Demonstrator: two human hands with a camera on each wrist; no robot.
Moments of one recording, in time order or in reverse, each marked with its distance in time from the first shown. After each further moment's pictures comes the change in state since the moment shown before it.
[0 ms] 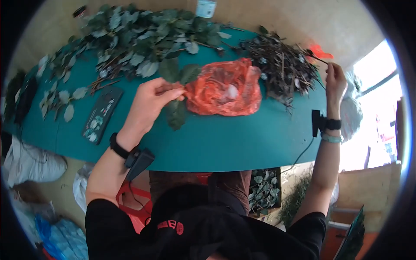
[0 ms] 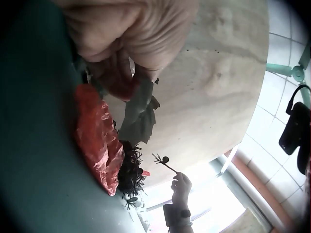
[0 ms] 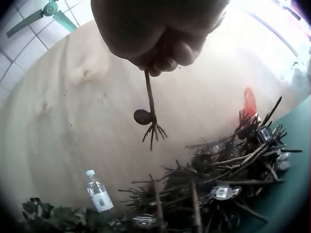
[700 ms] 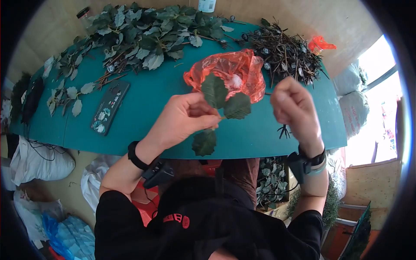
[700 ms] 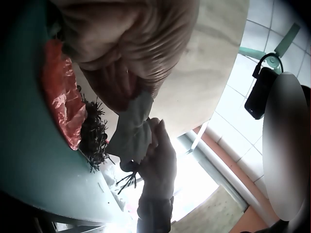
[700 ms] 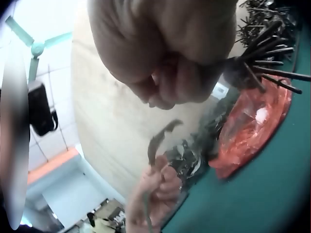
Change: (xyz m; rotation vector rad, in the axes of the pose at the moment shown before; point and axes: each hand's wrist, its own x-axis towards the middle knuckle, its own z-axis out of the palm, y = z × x) left_hand -0.049 0.017 0.050 -0.031 -0.273 -0.041; right_hand -0.121 -0.166 -0.044 1.305 -0.969 0.460
